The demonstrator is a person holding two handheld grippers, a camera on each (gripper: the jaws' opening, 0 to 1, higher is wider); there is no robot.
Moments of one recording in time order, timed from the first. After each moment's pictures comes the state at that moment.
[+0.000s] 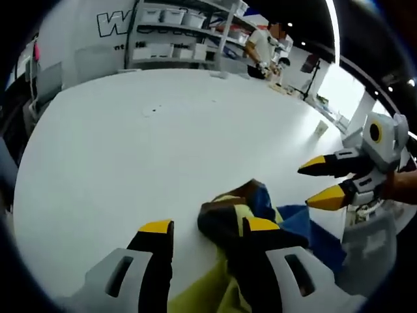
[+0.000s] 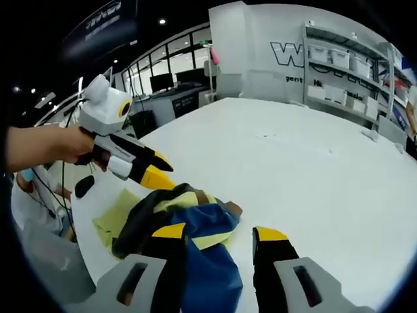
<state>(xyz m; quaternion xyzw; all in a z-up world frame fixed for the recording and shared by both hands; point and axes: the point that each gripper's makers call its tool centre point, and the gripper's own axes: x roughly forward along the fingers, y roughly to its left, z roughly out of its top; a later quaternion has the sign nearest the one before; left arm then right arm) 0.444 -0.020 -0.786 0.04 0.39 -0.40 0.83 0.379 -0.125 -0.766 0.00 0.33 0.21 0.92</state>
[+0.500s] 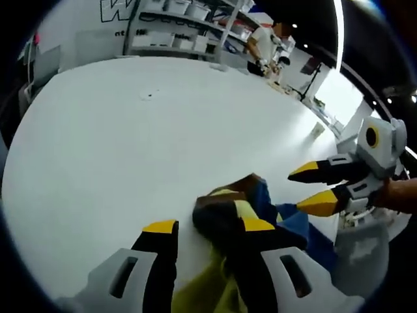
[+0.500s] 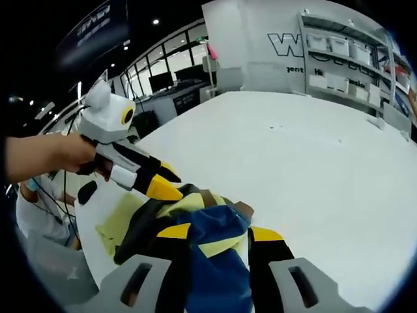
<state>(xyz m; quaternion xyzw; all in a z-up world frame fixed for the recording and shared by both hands) 0.441 -0.026 -0.804 0.00 0.42 -0.41 0.81 0.384 -0.114 -0.779 0.01 0.34 0.22 0.91</state>
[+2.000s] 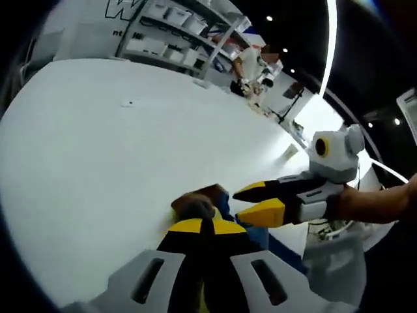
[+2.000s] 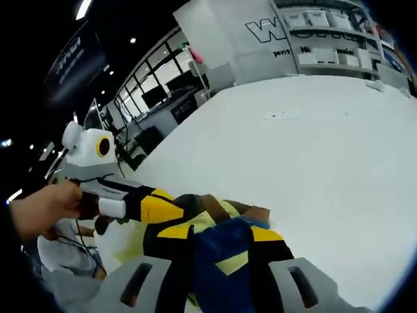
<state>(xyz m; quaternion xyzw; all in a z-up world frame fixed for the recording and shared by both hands) 0.409 -0.048 -0.770 -0.09 0.39 -0.46 0.79 0.397 -0.094 -0.783 0.13 0.37 0.22 0.89</state>
